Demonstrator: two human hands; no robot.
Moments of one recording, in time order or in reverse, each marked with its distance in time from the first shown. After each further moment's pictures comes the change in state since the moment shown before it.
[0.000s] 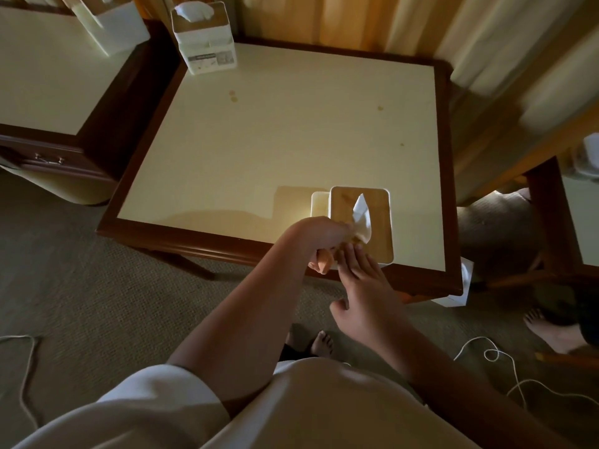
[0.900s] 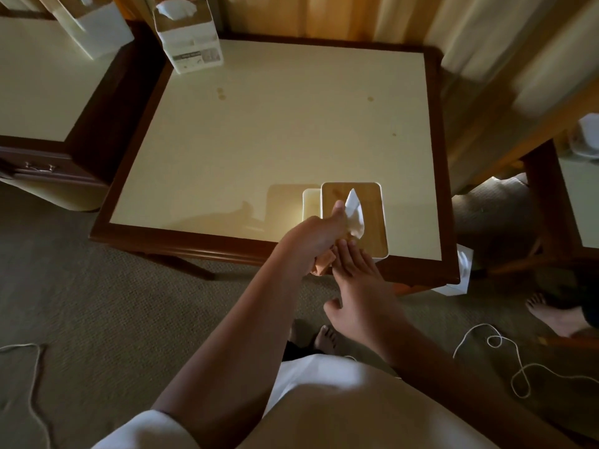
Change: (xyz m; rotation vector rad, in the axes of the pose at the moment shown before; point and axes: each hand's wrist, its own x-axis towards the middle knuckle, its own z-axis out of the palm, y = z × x) left_hand -0.013 -0.012 0.020 -0.087 0.192 0.151; right_hand -0.003 -0.003 0.002 -0.050 0.018 0.014
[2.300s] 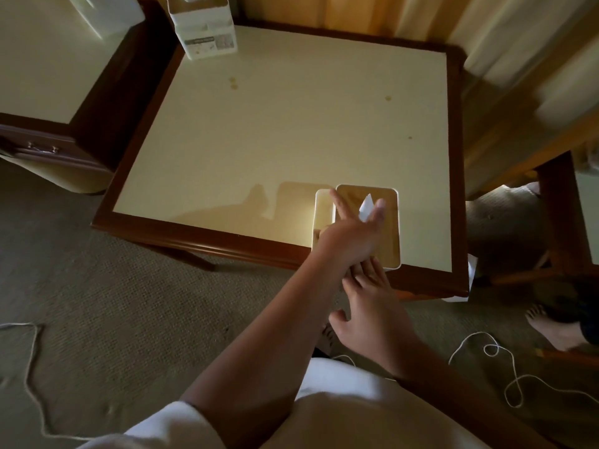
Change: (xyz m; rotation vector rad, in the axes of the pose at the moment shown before) left_hand 0.000 0.018 0.027 0.245 0.038 0.067; right_hand -0.001 0.000 -0.001 0.025 0.000 0.007
